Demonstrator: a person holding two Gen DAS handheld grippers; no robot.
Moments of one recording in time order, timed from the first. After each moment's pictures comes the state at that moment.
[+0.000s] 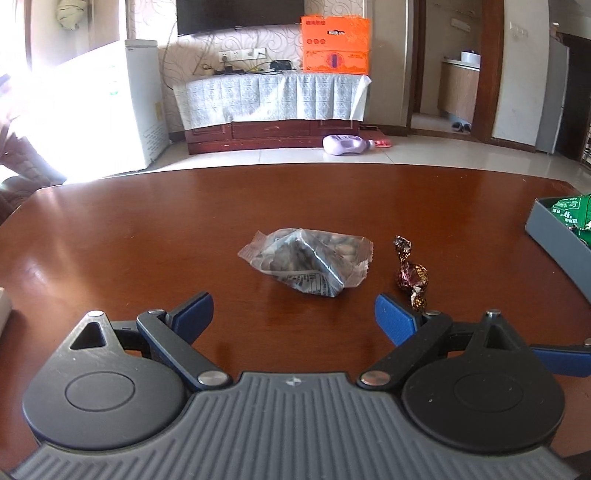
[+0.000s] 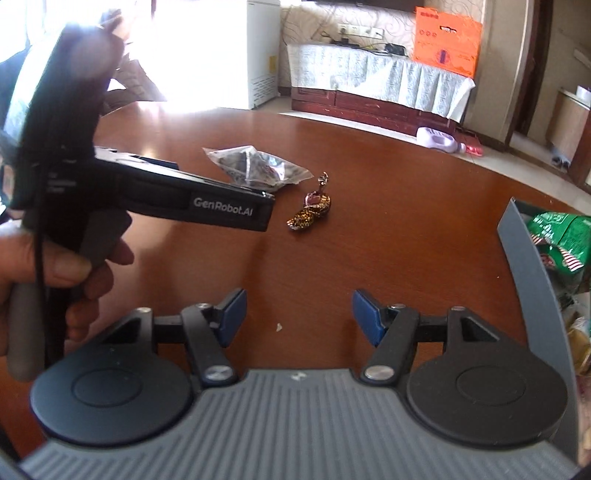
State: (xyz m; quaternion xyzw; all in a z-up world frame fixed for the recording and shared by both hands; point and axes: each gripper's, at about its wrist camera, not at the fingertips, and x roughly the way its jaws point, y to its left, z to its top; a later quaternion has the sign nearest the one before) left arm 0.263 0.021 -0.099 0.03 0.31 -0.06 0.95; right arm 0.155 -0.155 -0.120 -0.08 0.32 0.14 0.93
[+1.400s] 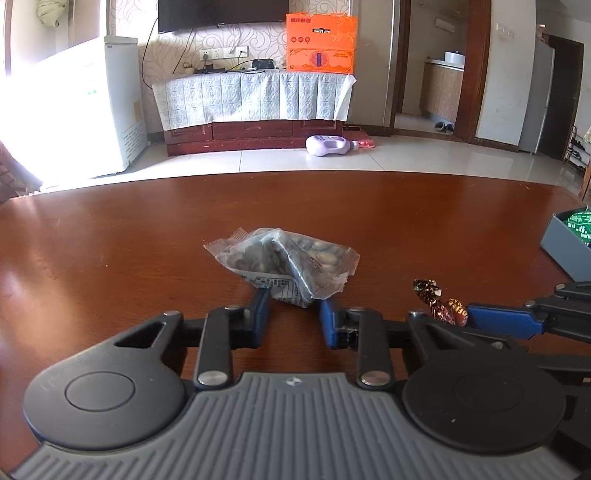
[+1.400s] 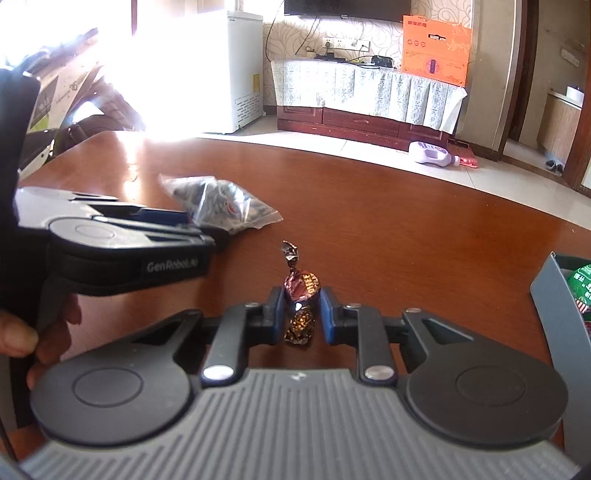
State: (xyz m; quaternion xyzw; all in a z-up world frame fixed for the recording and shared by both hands) left arm 0.295 0.036 -0.112 0.03 0.31 -0.09 0.95; right arm 0.226 -0.149 -0.127 -0.07 0.29 0.13 0.94
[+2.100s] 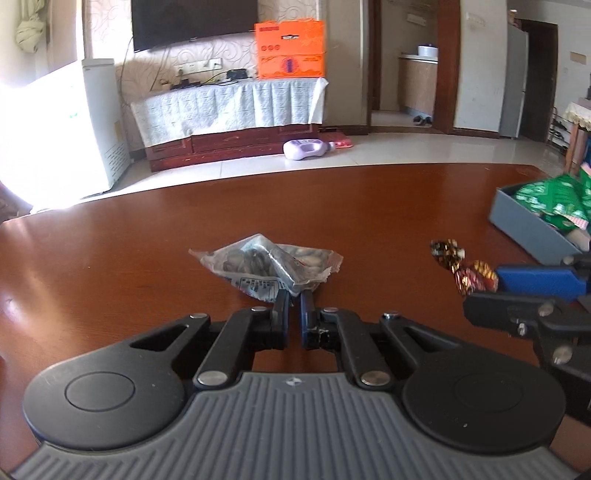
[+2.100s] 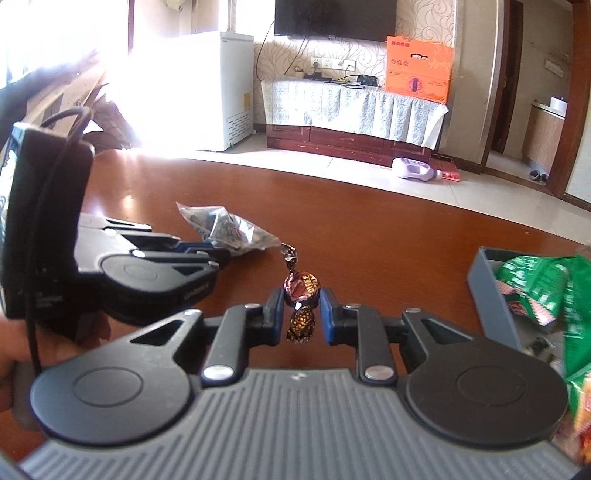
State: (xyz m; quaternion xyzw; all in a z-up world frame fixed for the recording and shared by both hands) left arm 0.239 -0.003 -0.098 0.06 0.29 -0.12 0.95; right arm 0.171 -0.167 -0.088 -0.06 0.26 0.11 0.96
